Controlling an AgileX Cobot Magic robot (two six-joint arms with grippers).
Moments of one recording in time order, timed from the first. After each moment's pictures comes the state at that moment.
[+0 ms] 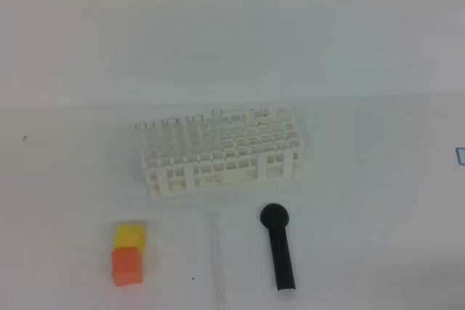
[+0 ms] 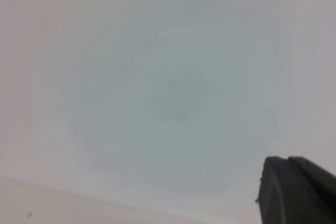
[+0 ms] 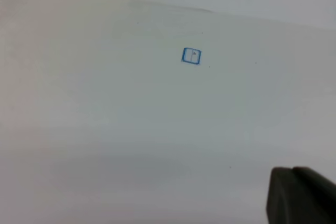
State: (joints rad) left arm 0.01 0.25 -0.56 -0.25 0.28 -0.04; right arm -0.03 -0.01 0.02 -0.12 0.36 -0.08
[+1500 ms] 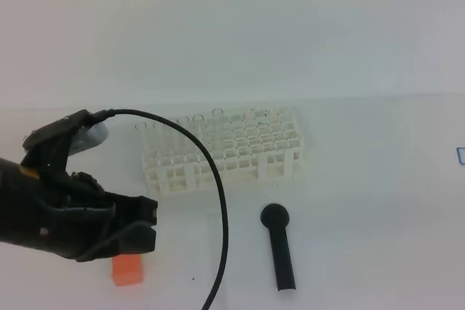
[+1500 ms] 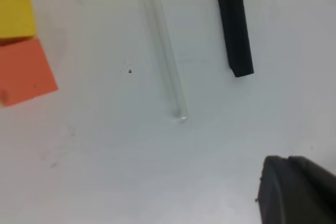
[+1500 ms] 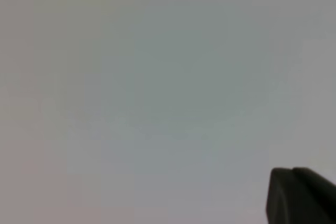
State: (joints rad) left arm -0.30 1.17 -0.90 -0.46 0.91 0.09; right arm -0.03 0.10 -0.21 -0.97 -0.41 1.18
